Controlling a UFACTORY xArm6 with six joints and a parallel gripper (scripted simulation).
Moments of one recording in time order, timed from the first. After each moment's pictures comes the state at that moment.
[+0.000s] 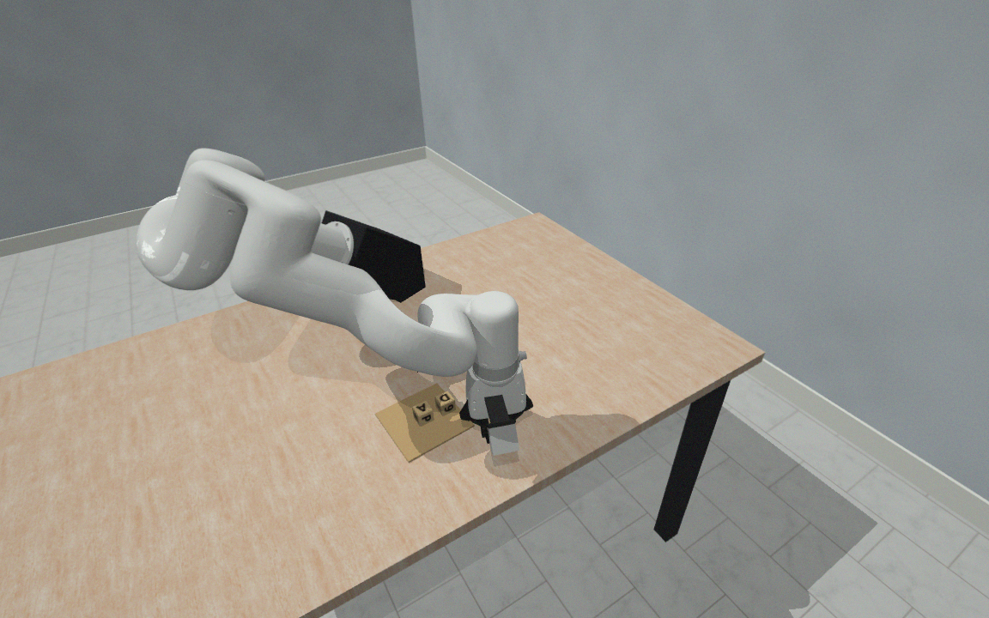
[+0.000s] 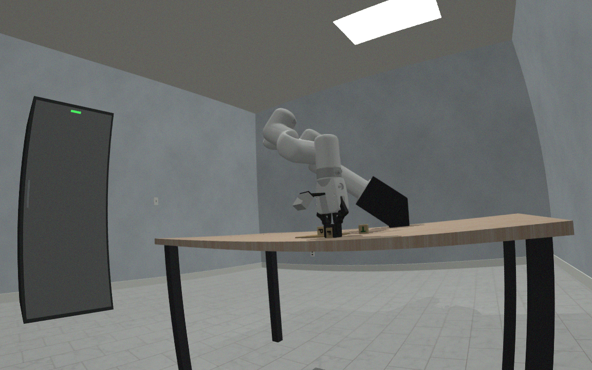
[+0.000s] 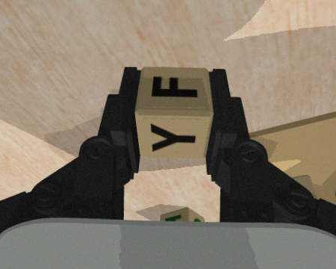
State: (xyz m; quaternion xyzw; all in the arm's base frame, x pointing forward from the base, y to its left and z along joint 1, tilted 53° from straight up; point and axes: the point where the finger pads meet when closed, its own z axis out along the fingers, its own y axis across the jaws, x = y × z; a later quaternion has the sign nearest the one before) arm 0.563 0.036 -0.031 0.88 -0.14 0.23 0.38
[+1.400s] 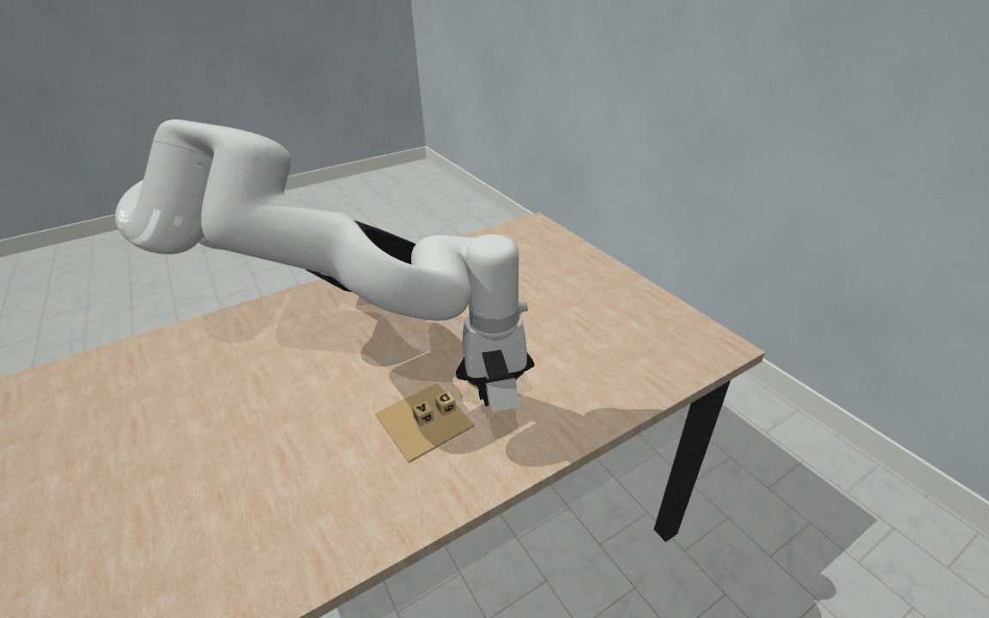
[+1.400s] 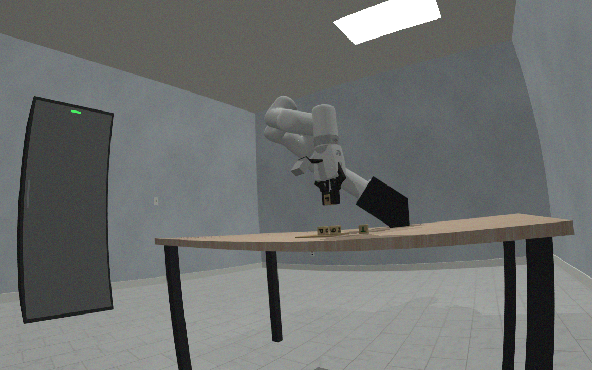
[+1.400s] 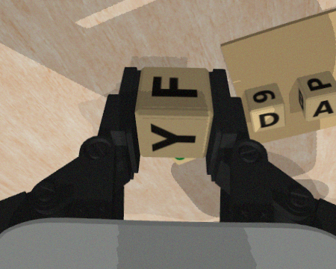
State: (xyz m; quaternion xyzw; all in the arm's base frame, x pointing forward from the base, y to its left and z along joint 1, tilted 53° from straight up) arm 0.534 0.109 0.028 0.88 -0.14 0.23 0.38
